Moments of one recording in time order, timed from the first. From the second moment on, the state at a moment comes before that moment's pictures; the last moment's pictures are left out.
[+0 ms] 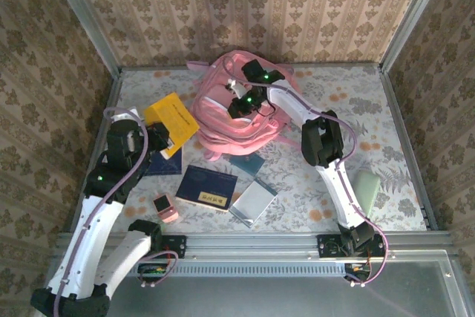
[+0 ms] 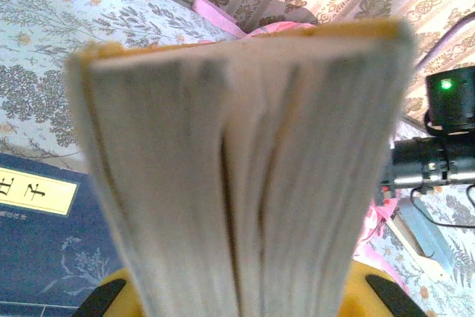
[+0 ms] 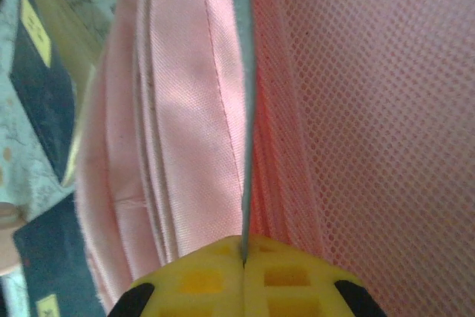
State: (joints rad) left arm -0.29 0.74 0.90 -0.63 -0.02 -0.61; right arm 0.46 2.46 2.30 -0.95 -0.61 -0.04
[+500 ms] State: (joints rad) left arm -0.21 0.86 0.78 -0.45 0.16 -0.82; right arm 0.30 2.32 2.30 -0.76 -0.92 0.27
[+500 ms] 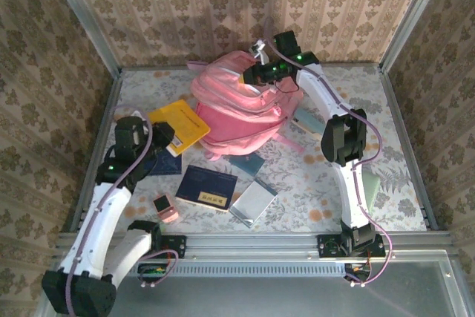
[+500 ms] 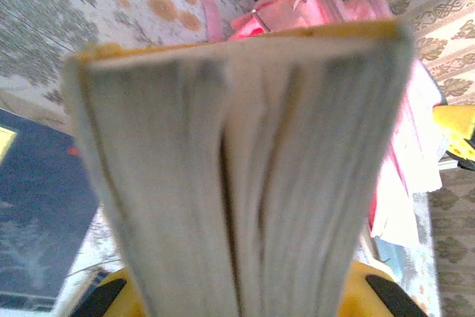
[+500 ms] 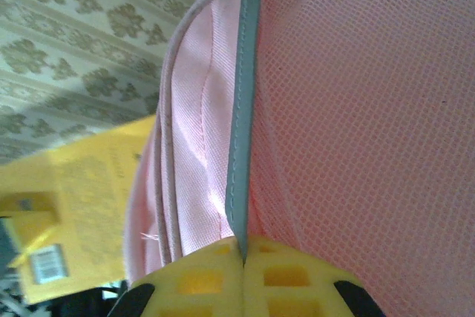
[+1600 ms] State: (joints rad) left arm -0.45 1.87 0.94 0.71 0.21 -1.20; right arm 0.27 2.32 2.31 -0.48 -1.06 0.64
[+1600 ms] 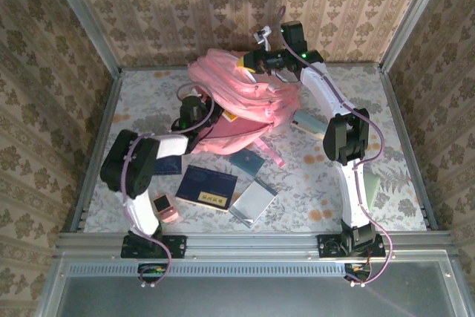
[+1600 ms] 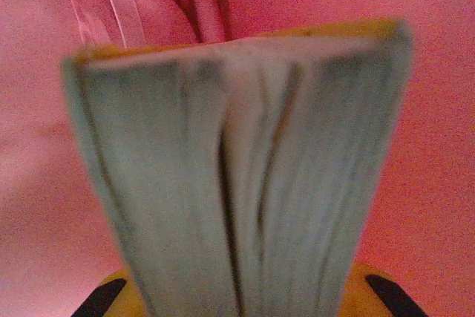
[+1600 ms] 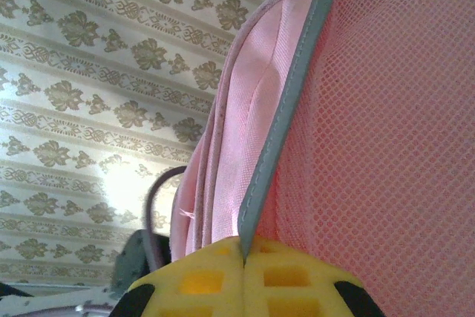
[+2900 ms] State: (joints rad) left arm -0.44 1.59 1.03 0.01 0.29 -0.92; right arm 0.24 2.32 2.32 -0.59 -0.95 0.52
